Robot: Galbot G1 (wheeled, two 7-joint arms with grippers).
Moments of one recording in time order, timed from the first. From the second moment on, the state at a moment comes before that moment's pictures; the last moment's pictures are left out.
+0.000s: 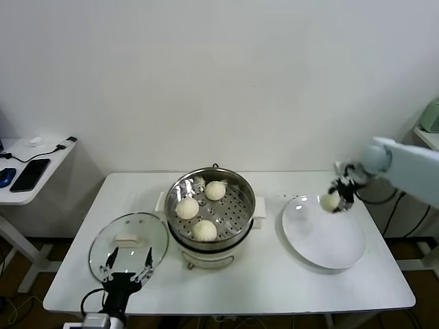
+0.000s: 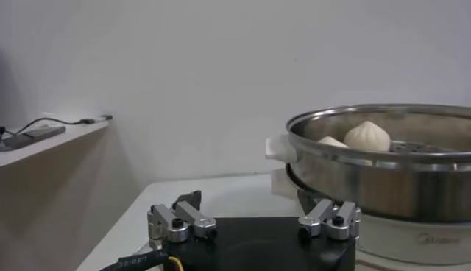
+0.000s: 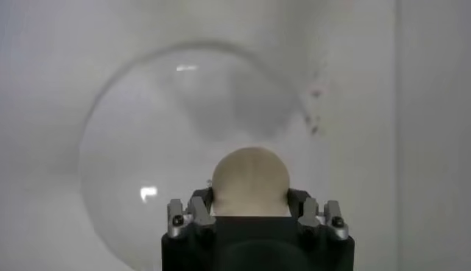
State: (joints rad) left arm 1.77 -1.48 -0.58 -2.16 -0.03 0.08 -0.04; right arm 0.70 0.76 -1.65 1.14 0.52 -0.16 -0.95
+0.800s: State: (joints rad) left arm 1.73 -1.48 -0.57 -2.14 -0.06 0.09 -0.04; right arm 0.90 1.19 -1.76 1.39 0.98 -0.39 -0.75
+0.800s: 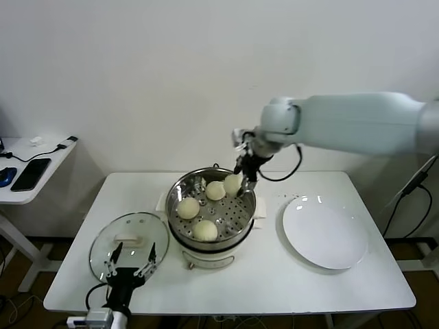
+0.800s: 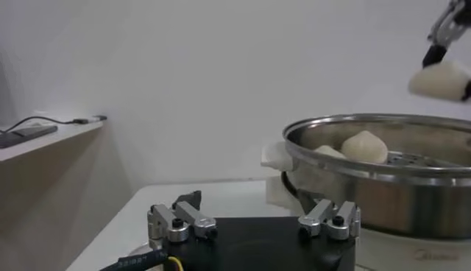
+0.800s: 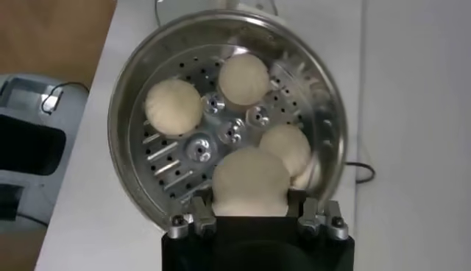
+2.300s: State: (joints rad) left arm 1.73 -1.45 -0.58 -2.17 -0.11 0.11 -0.04; right arm 0.77 1.07 -1.54 1.36 1.01 -0.33 -0.62
